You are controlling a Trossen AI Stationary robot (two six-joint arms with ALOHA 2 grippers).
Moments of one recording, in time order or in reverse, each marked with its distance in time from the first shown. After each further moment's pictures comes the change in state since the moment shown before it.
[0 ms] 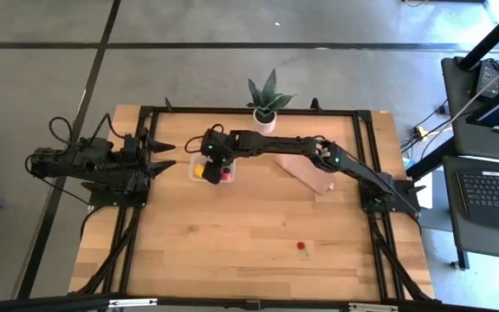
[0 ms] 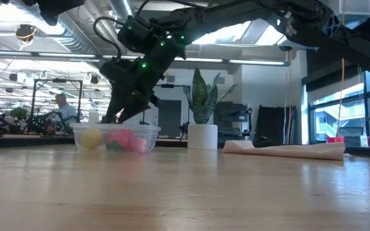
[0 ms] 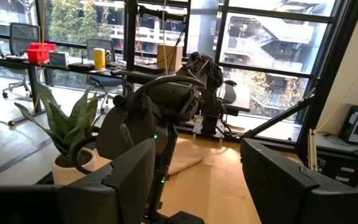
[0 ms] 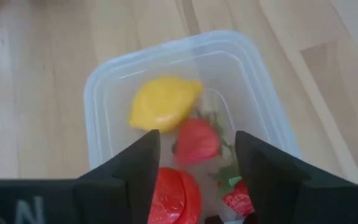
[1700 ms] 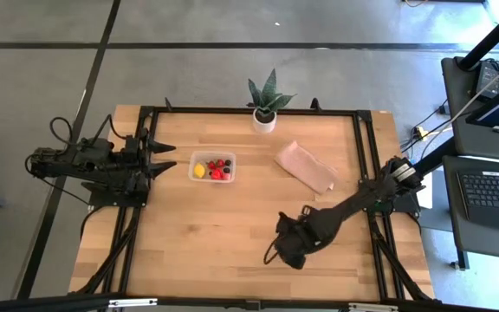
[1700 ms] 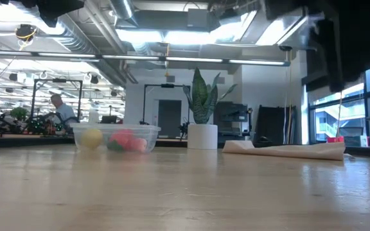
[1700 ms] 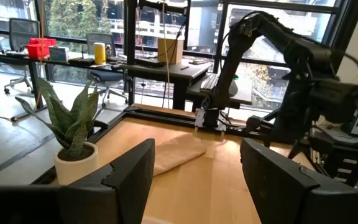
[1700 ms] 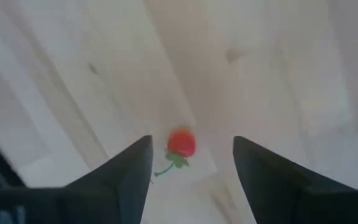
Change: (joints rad) left arm 0.000 0.000 0.000 -0.031 0.000 0.004; right arm 0.692 -0.667 -0.852 -0.403 0.104 0.782
